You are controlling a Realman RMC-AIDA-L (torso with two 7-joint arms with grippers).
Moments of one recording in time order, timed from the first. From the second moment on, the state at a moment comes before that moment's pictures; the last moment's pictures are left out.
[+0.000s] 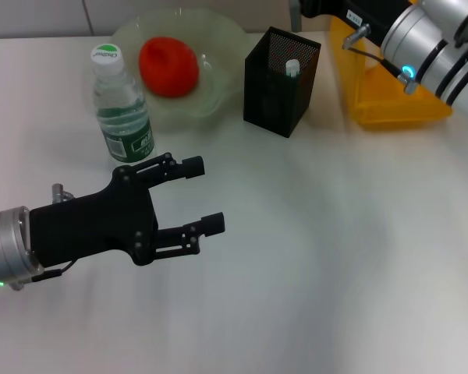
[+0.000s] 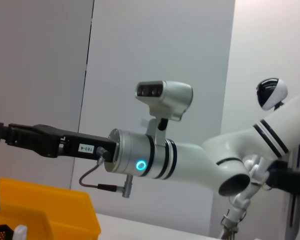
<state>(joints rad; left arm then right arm) -0.43 -2.07 0.81 0.41 1.71 1.77 -0.95 0.87 2.09 -0.76 -0.11 -1.11 -1.09 0.57</state>
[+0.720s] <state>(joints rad) -0.43 -2.07 0.81 0.40 1.71 1.77 -1.04 0.90 2.09 -0.75 -0.01 -1.10 -1.03 0.48</state>
